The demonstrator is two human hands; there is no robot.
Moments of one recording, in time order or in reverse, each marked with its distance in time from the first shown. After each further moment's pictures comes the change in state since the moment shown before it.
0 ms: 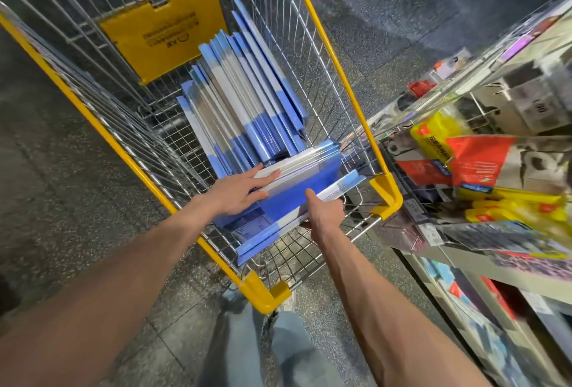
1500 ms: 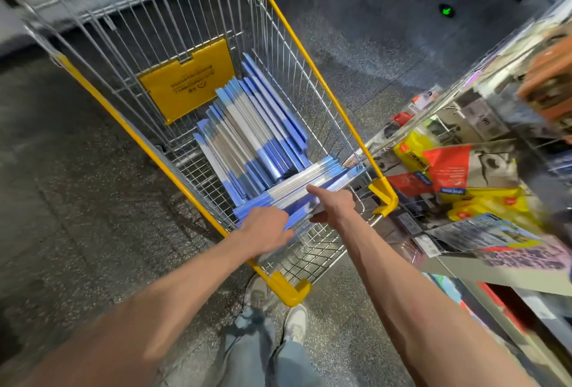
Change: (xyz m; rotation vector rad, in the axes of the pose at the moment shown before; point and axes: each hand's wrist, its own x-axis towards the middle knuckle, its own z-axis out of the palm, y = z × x) left_hand -0.063 0.103 -0.023 0.251 0.060 -0.104; right_hand -0.075 -0.072 -0.041 -0.005 -0.131 -0.099
